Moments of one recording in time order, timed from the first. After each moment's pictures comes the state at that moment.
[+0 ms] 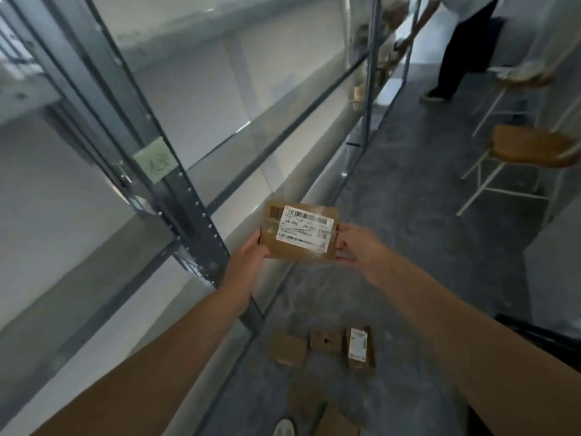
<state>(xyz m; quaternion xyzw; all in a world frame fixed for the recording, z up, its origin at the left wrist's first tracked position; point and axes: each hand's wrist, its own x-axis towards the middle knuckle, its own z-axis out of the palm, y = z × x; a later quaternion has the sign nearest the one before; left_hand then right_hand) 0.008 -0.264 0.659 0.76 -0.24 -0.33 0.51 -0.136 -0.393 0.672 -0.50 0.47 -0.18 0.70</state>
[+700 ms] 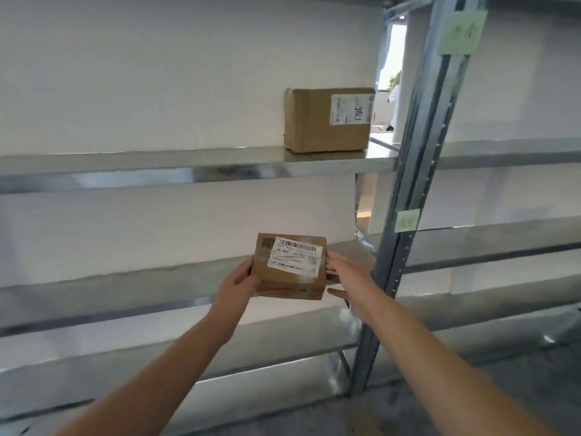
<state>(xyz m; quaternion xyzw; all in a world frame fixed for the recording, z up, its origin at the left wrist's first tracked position) -0.026 0.115 0.776 0.74 -0.02 -0.01 0.67 -0.020 -0.091 0.798 -0.74 0.11 0.04 0.66</state>
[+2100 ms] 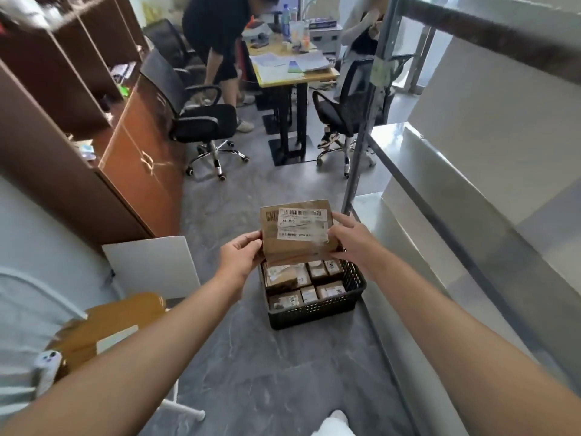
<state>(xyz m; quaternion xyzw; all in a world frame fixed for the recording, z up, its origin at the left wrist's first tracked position) -0.317 0.739 0.653 0.32 0.60 0.46 0.57 -0.104 0.737 0.691 -0.61 -0.37 0.58 0.38</state>
